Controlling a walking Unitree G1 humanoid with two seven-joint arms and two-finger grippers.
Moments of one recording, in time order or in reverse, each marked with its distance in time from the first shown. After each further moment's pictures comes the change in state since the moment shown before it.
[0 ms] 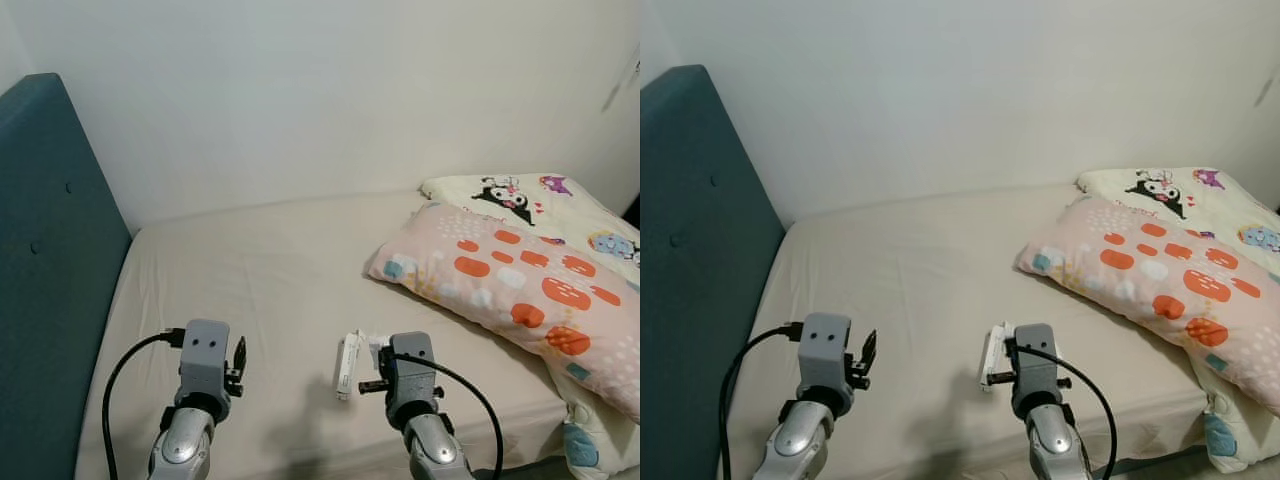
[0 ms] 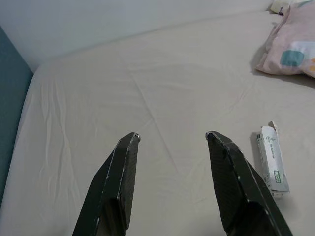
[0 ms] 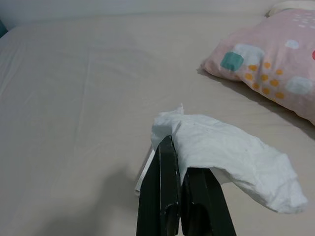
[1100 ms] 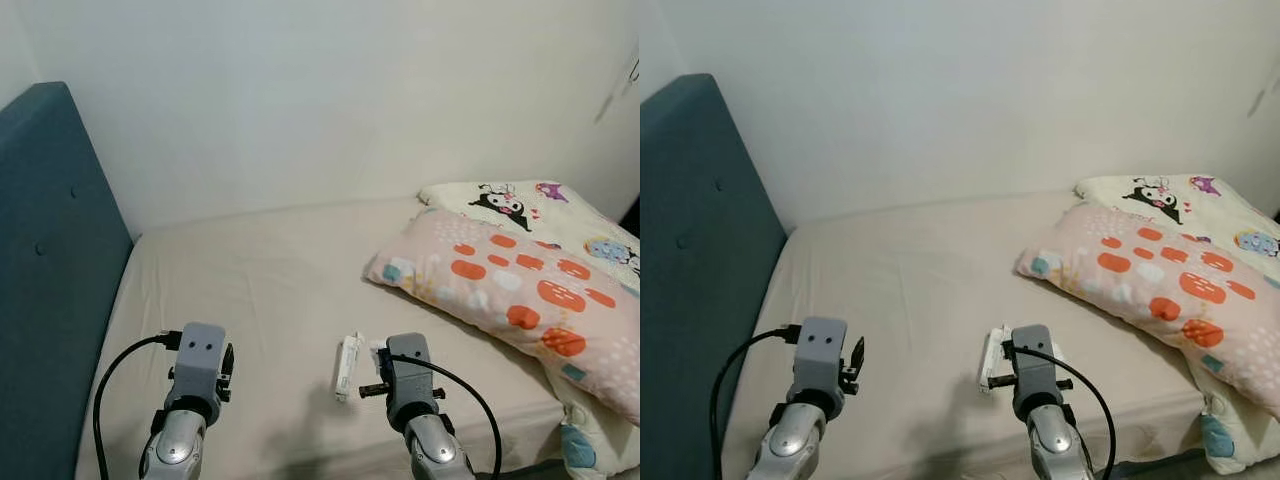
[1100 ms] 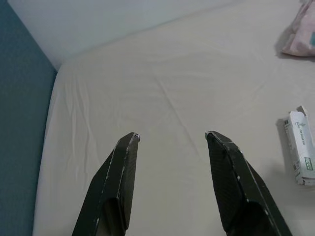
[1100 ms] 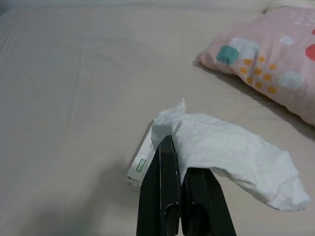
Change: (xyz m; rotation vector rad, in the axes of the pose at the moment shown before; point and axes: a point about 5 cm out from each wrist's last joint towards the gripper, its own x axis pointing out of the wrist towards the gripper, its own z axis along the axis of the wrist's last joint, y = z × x) left arm 0.000 0.009 -0.008 0.080 0.044 0.050; right arm -0.001 -0.001 -0.008 -0.051 0.046 0.001
